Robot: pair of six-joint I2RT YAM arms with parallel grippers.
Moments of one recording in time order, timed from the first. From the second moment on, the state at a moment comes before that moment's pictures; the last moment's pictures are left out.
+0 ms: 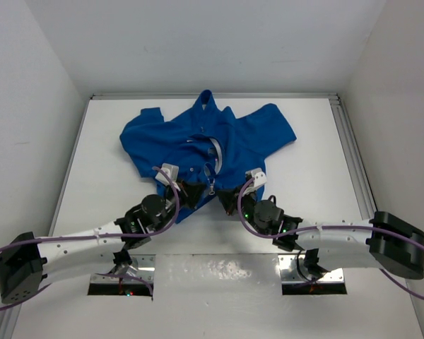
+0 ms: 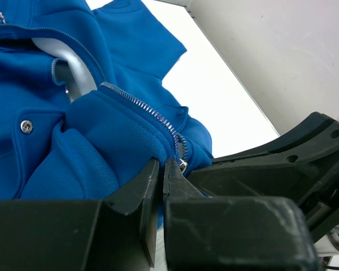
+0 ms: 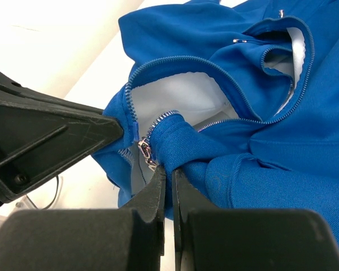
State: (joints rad) left arm -1.01 0.88 0.31 0.51 -0.39 -0.53; right arm 1.15 1.15 0.30 0.75 0.52 0.49
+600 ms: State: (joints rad) left arm -1.01 0.88 0.31 0.51 -0.39 -0.52; right arm 1.15 1.15 0.30 0.74 0.52 0.49
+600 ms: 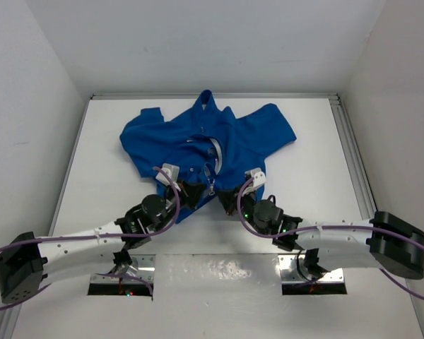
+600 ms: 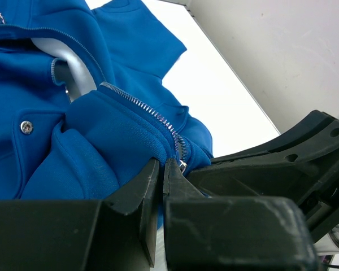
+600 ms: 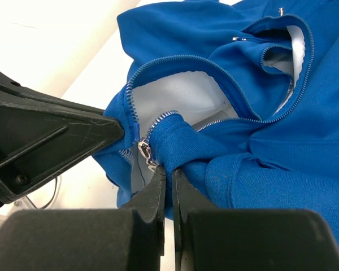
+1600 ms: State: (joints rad) left arm -1.01 0.91 0.31 0.52 -0.37 -0.52; right arm 1.15 1.10 0.35 0.61 0.50 0.49
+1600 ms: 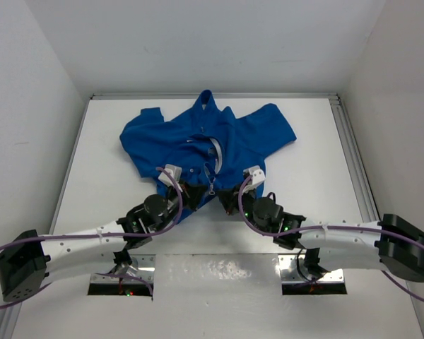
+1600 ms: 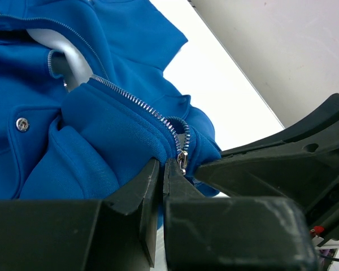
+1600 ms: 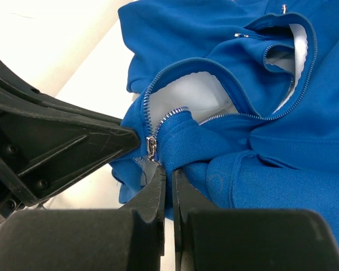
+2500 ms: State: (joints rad) left arm -1.01 0.75 0.31 0.30 -0.28 -0.59; right arm 1.15 1.17 0.73 0.09 0.39 0.48
